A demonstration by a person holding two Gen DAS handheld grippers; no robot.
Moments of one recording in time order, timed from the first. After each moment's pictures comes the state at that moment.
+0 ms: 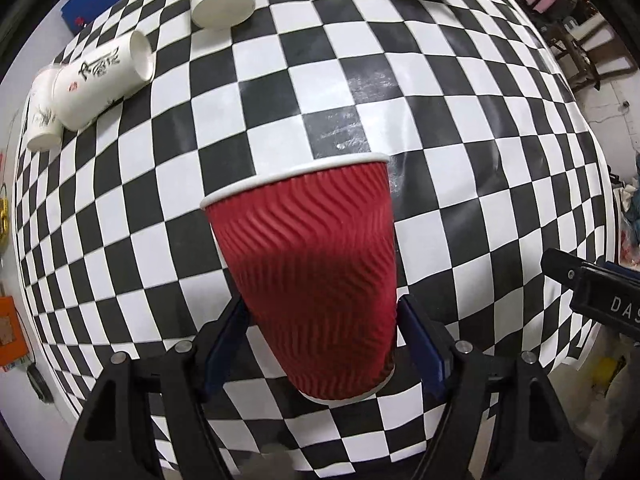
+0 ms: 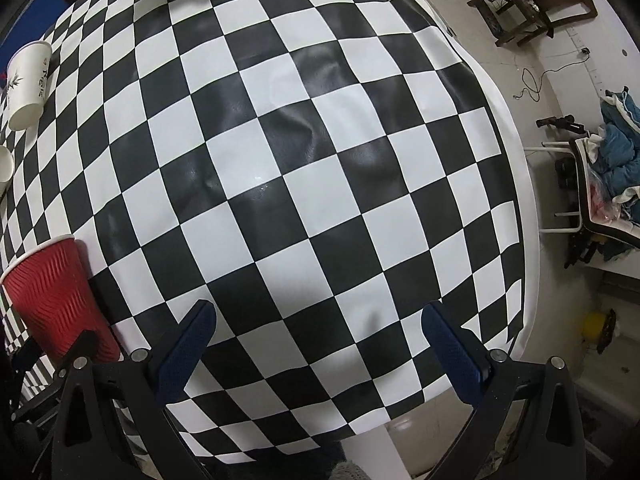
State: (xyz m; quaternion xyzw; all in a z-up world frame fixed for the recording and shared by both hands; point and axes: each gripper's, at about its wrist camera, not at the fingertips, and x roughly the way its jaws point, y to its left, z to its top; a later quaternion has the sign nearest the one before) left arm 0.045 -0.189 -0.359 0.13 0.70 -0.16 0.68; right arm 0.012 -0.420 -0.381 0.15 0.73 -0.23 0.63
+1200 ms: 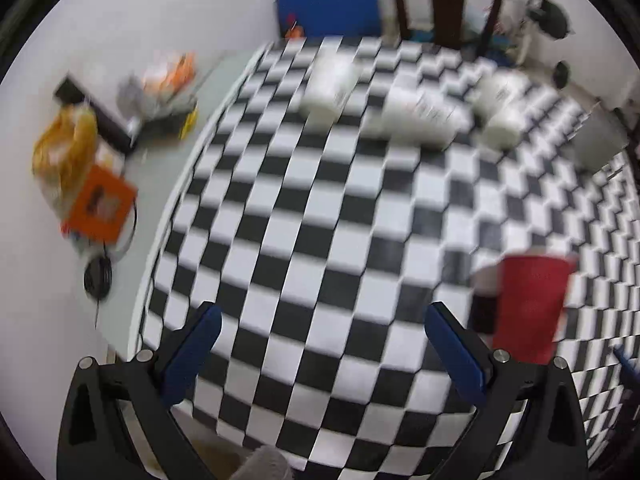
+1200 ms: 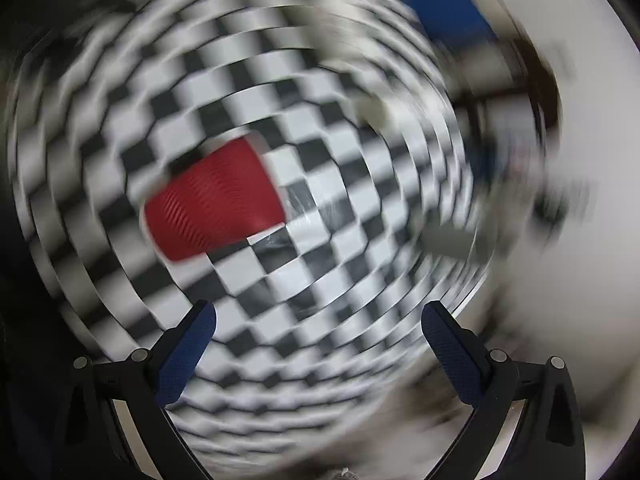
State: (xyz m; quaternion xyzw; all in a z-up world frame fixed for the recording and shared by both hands) left arm 0.025 0.003 -0.270 0.03 0.59 0.09 0.80; right arm 0.024 -0.165 -0.293 -0.57 0.54 0.18 0.60
